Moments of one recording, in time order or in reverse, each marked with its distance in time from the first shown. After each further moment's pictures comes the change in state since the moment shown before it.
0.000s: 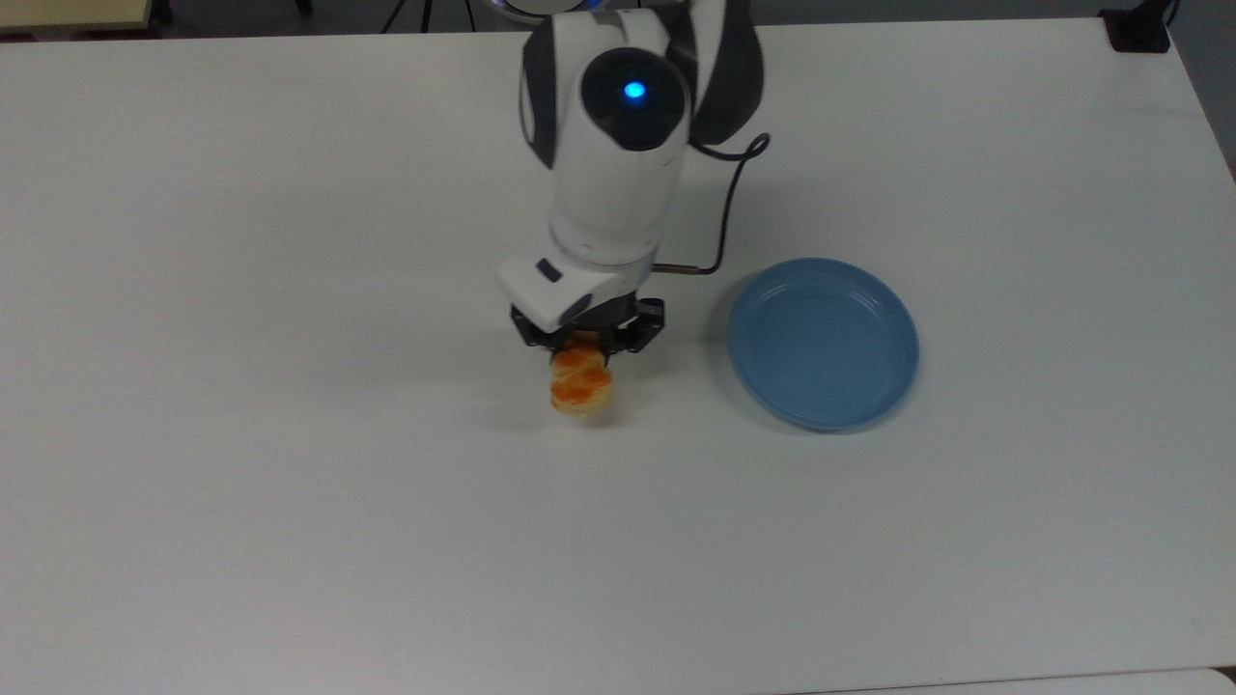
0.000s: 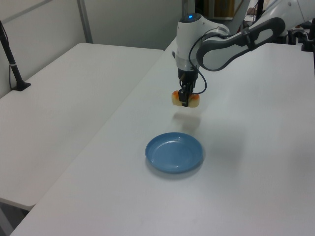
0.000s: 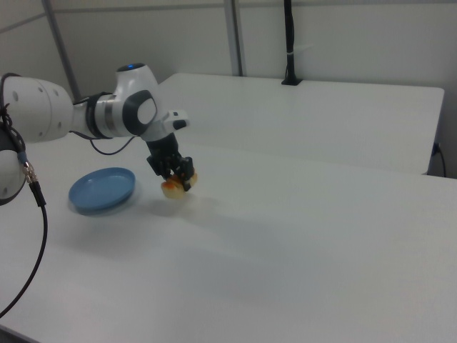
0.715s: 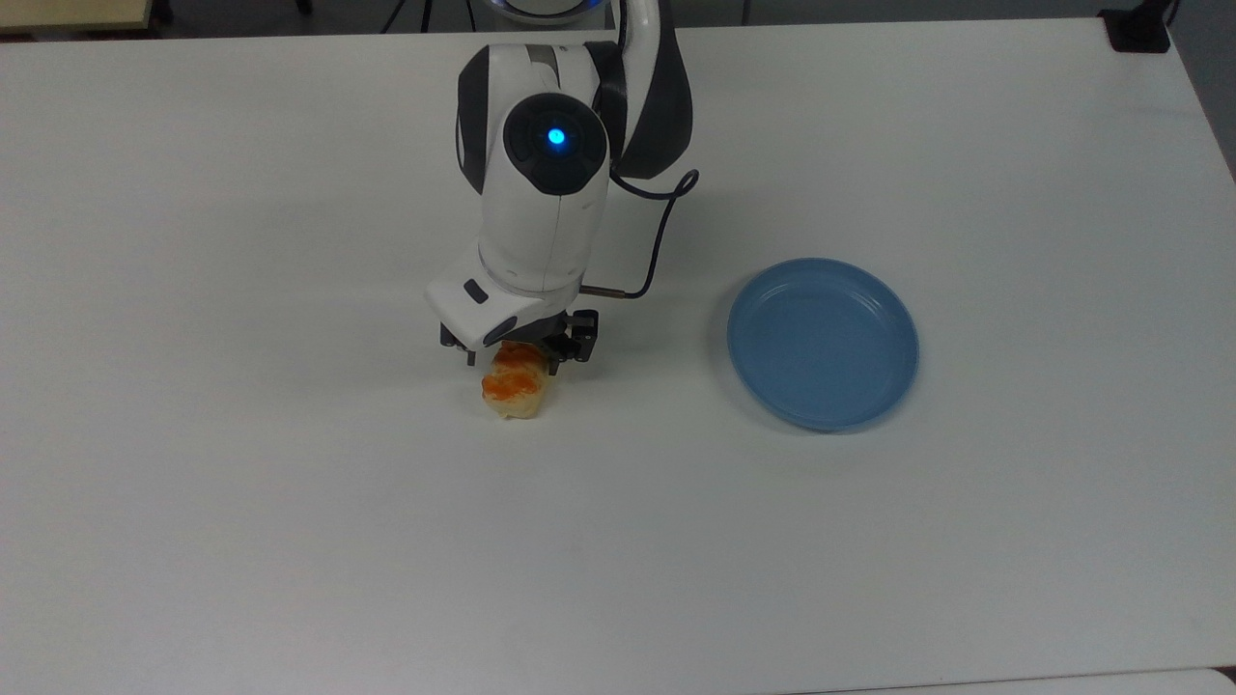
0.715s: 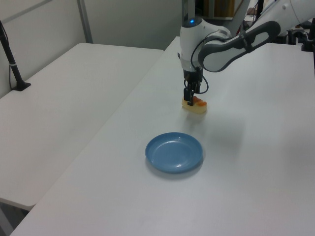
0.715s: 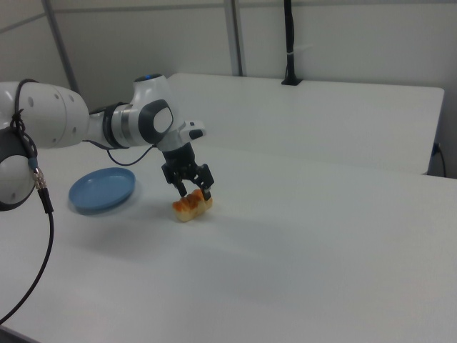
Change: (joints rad) arm -0.068 0.029 0.001 -0.009 -0.059 0.000 -0.005
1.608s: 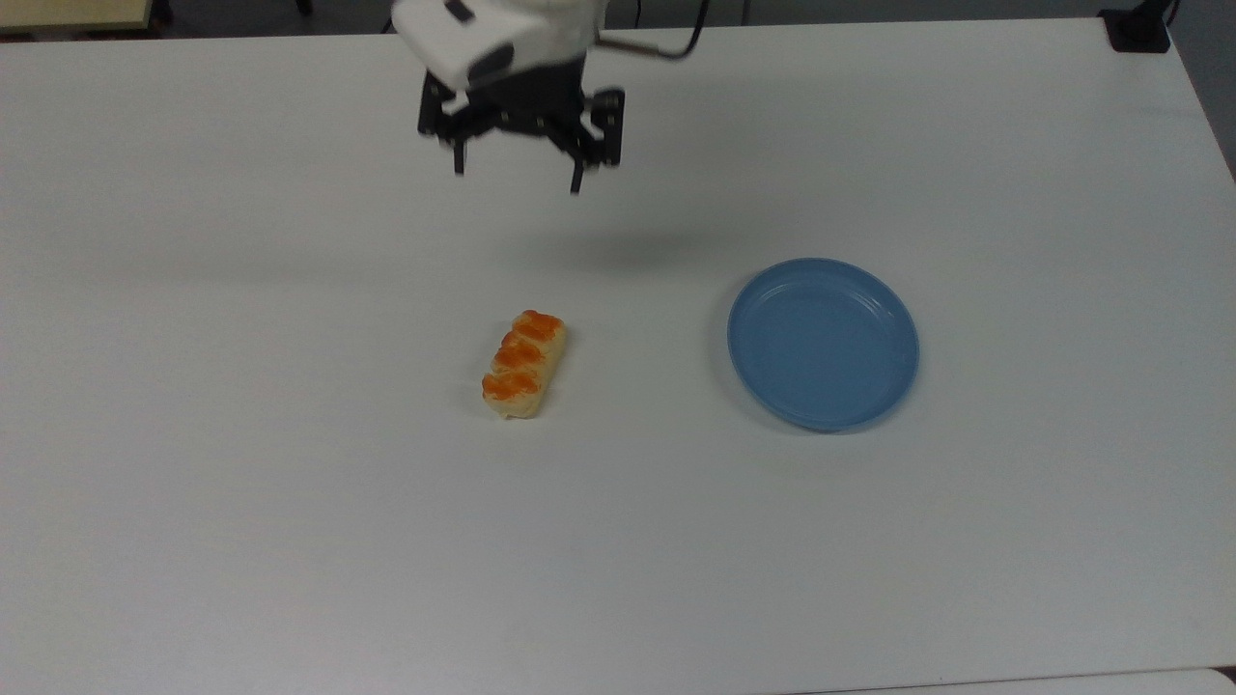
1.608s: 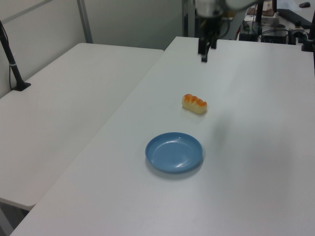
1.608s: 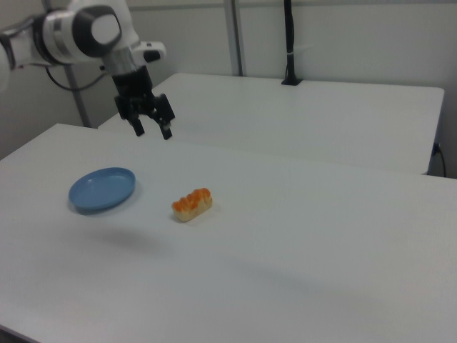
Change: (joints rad) arm 0.018 -0.350 0.022 0.045 0.053 -0.393 0.000
